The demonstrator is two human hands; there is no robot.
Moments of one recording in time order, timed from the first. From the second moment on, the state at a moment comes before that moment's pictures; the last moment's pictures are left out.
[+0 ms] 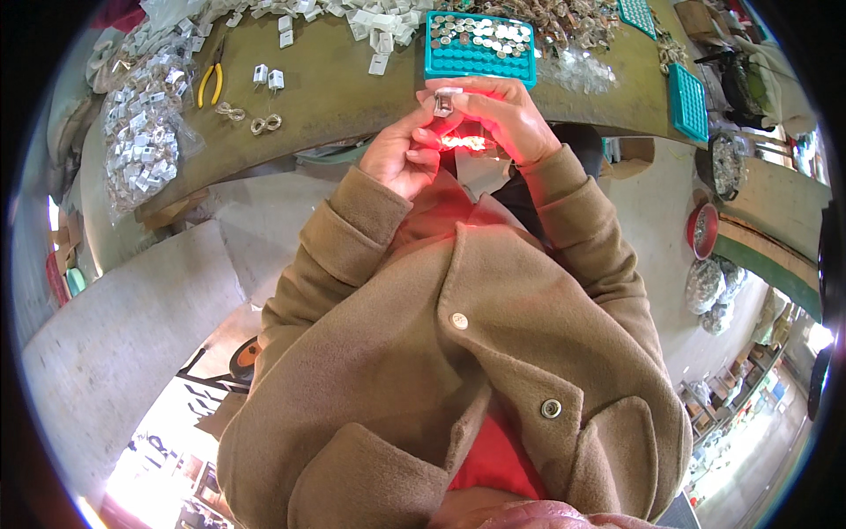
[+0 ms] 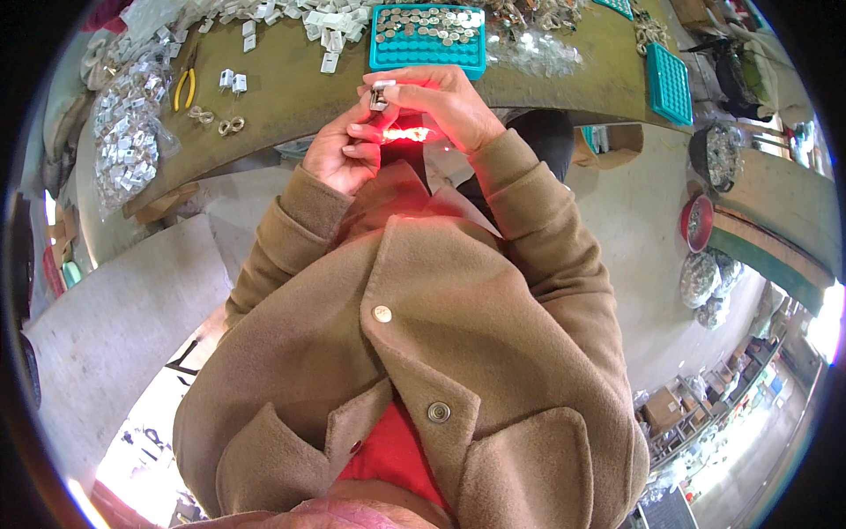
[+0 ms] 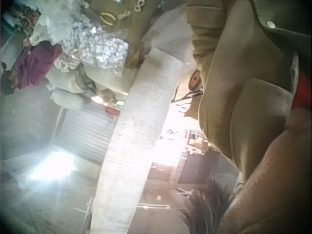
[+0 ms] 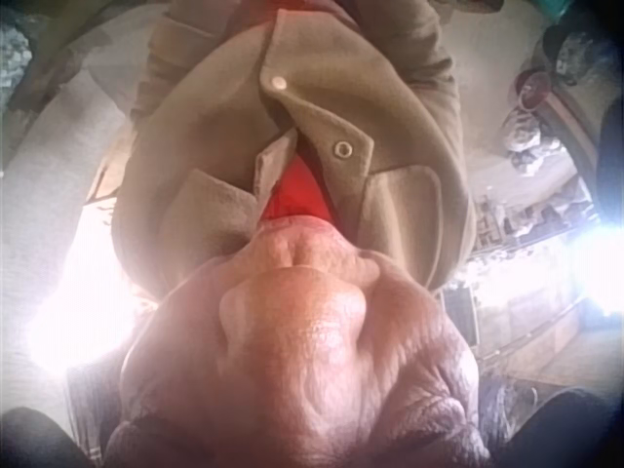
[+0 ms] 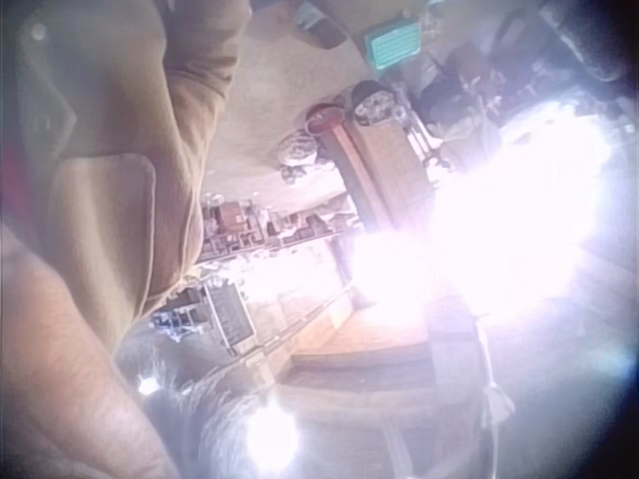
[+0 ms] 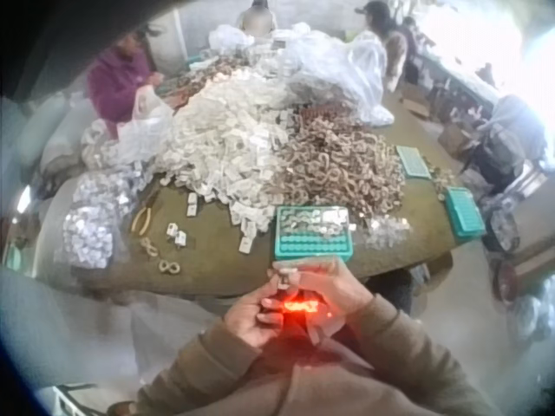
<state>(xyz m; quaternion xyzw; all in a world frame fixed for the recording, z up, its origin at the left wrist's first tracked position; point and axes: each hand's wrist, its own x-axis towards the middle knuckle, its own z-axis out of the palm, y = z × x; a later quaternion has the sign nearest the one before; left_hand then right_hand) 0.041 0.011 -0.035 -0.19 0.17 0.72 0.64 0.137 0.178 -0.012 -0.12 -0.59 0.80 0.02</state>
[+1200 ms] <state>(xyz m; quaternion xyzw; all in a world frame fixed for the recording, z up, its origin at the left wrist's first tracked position) 0.085 0.059 -0.039 0.10 0.49 0.61 0.61 0.222 0.241 -0.053 -0.22 -0.94 0.04 0.26</state>
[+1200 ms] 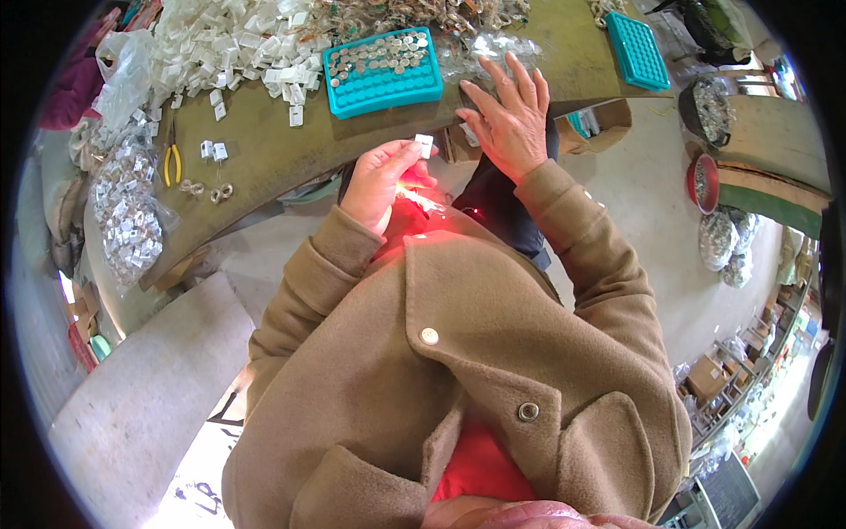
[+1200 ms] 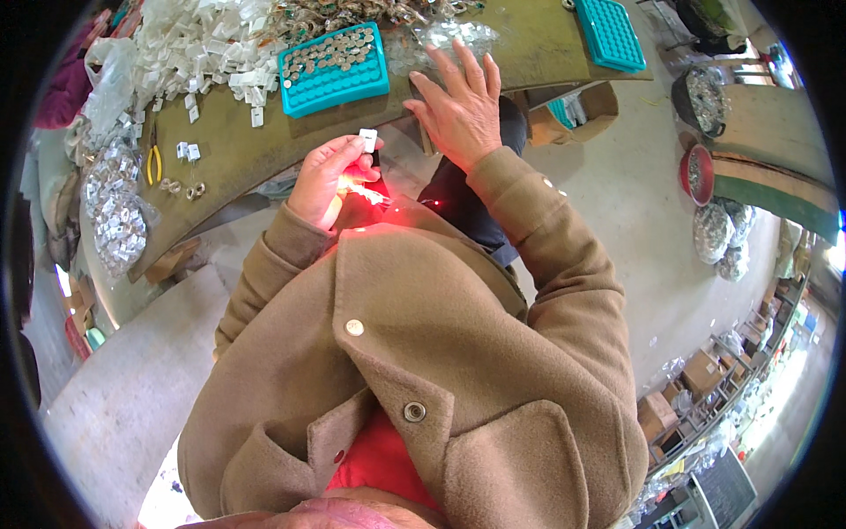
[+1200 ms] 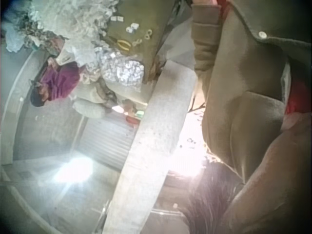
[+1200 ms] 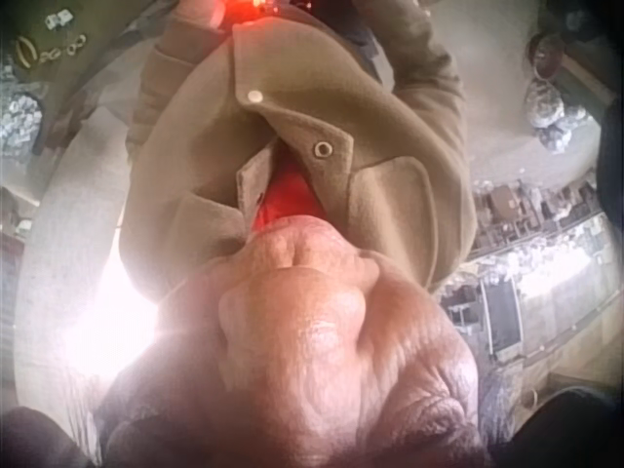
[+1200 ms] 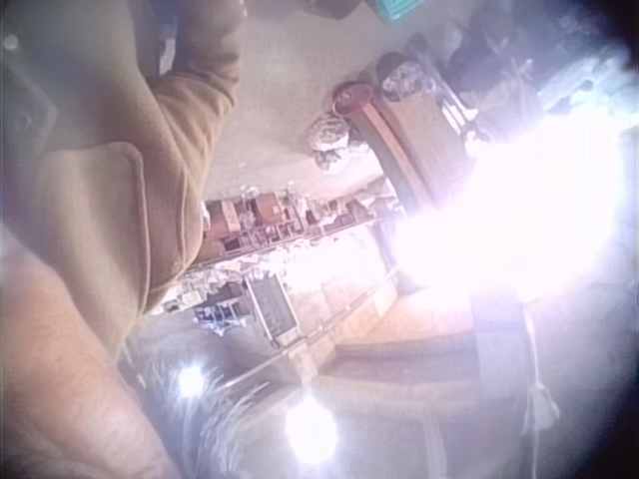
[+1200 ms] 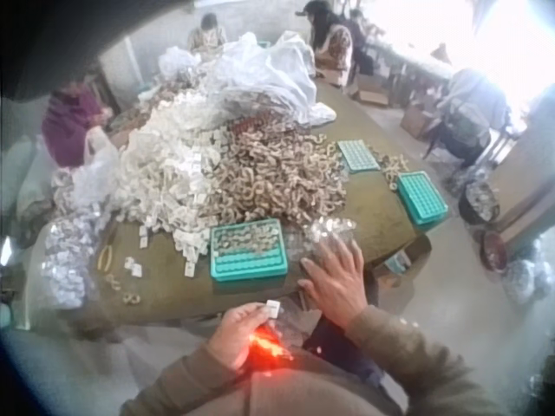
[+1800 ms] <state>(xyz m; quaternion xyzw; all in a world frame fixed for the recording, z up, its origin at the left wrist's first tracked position) 0.092 0.067 -0.036 0.04 0.40 0.66 0.63 0.230 0.202 -0.040 -0.23 -0.76 0.52 0.31</state>
